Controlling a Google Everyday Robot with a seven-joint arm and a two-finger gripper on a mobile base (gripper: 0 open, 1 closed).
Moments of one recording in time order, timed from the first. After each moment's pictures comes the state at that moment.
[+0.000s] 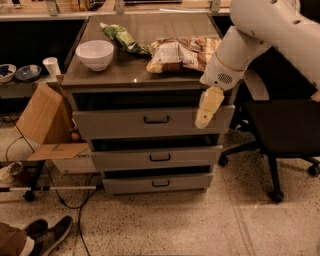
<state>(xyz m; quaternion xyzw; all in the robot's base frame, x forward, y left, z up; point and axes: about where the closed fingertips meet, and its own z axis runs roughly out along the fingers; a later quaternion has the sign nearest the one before) 0.599 -0.130 0.833 -0.62 0.77 0.09 0.15</state>
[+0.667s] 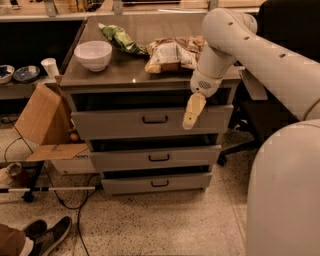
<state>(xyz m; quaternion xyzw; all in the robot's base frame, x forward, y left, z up) 0.649 -0.116 0.762 -0.57 0.81 0.10 0.07</state>
